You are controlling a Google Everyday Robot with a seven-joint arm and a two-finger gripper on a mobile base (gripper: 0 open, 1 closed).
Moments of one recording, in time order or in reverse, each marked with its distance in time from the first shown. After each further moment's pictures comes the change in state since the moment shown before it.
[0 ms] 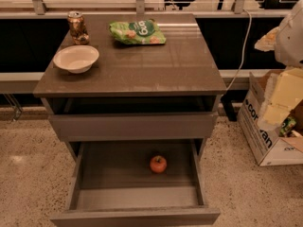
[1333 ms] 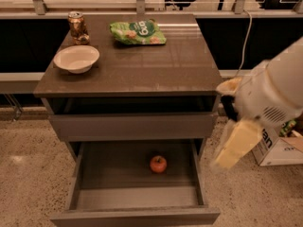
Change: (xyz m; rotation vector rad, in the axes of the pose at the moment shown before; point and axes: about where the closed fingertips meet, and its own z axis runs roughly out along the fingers) arm -0.046 0.071 0.069 -0.122 -0.259 0.062
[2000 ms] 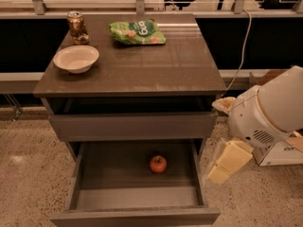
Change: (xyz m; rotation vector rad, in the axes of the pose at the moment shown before) arm 0.009 0.018 0.033 -0.005 -0.038 0.039
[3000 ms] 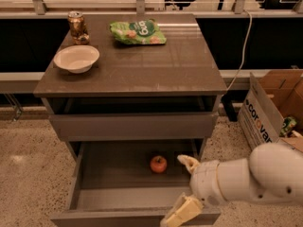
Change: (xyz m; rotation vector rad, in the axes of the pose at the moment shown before) arm 0.032 0.063 0.171 -0.133 -0.335 0.123
